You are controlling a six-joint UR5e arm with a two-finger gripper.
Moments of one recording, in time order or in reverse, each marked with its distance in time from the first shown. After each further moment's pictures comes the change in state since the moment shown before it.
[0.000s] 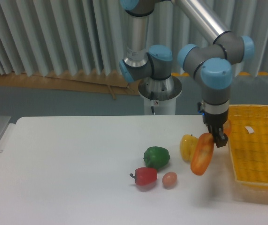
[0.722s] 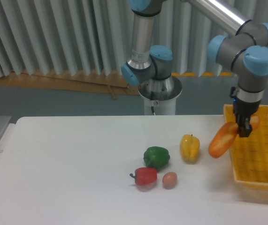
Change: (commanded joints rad) arm 0.186 -0.003 0.000 0.000 -0.015 0.362
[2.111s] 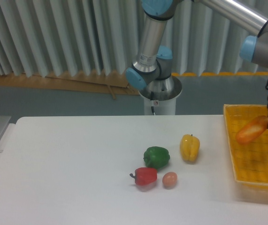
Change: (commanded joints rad) arm 0.132 -0.058 0.005 0.068 -0.048 0.292
